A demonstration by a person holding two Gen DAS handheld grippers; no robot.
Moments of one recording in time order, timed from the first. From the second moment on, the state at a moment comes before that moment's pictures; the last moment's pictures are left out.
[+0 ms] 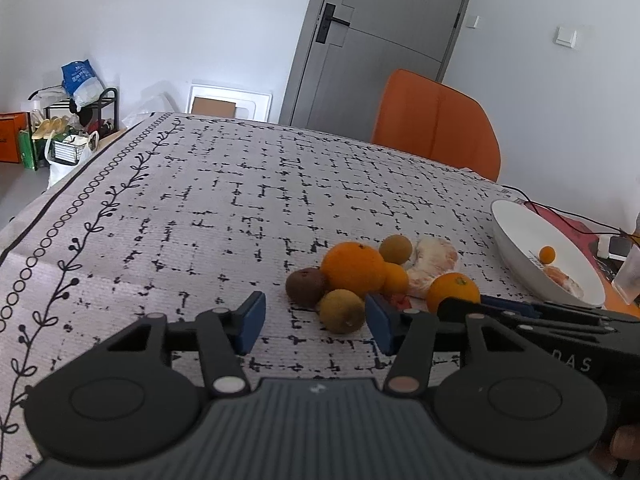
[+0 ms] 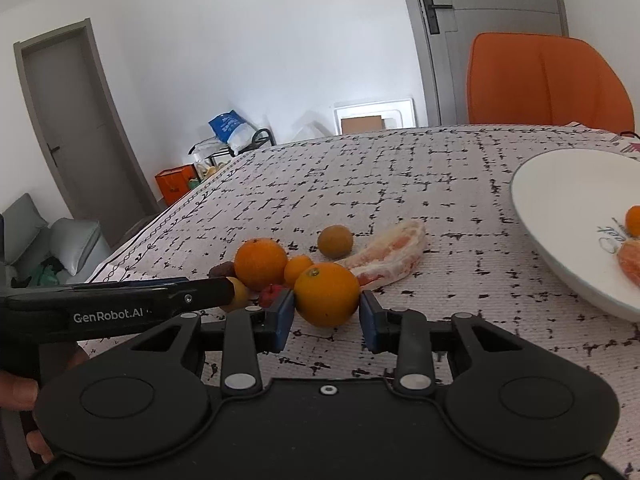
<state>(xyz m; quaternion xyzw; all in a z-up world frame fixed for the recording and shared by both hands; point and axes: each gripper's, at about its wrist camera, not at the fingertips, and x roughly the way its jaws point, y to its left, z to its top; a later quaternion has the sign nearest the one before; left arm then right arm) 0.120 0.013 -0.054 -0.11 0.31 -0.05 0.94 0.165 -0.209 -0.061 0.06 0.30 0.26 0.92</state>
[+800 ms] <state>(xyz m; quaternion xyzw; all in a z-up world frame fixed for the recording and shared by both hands) 0.126 -0.030 -0.025 -0.10 0.29 -0.07 0.95 0.155 -0.286 -0.035 0.10 0.25 0.19 0.94</state>
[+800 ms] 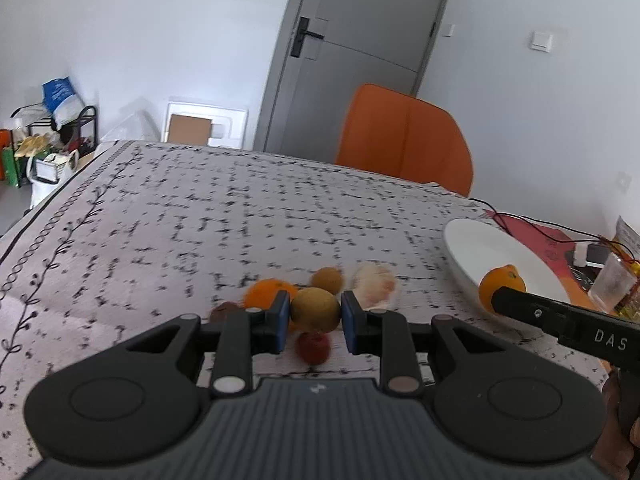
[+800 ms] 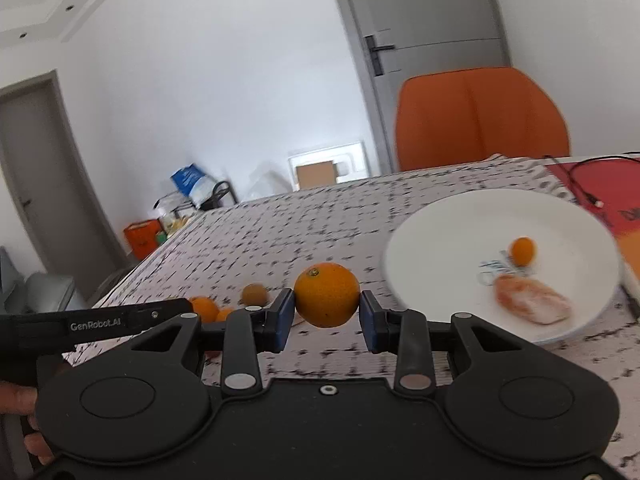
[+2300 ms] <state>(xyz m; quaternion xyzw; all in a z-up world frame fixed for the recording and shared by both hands) 0.154 -0.156 -0.010 -0.02 0.28 -0.17 0.94 0.125 -0.408 -0.053 0.18 0.22 0.09 0.95</state>
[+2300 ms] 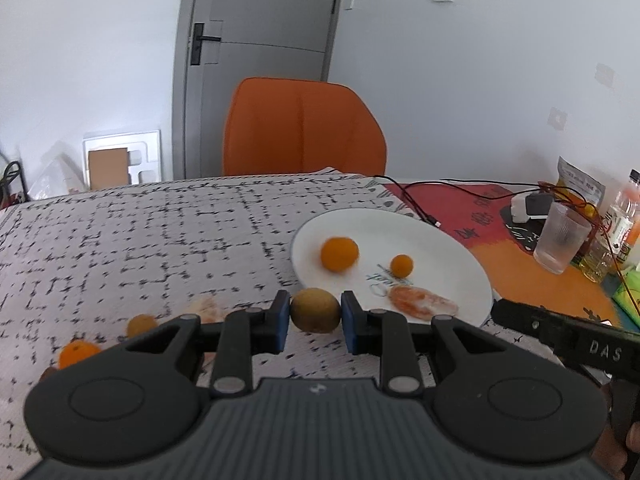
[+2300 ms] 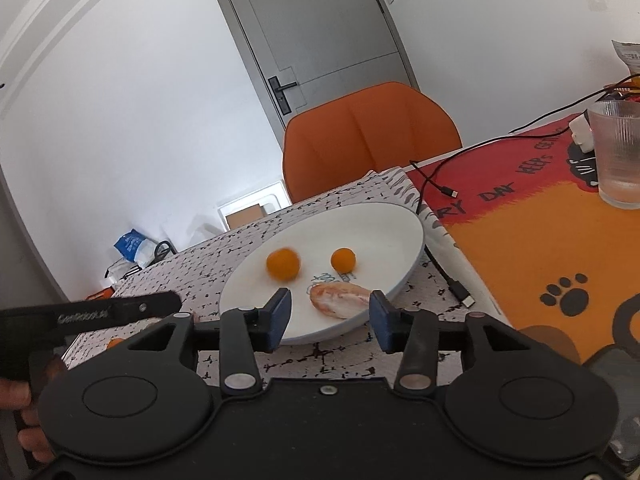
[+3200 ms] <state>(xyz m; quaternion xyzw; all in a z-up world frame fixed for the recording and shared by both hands) 0.166 -0.153 -0.001 0.00 0.25 -0.13 0.96 0.125 -0.405 -0.055 0.18 0.22 0.10 0.95</state>
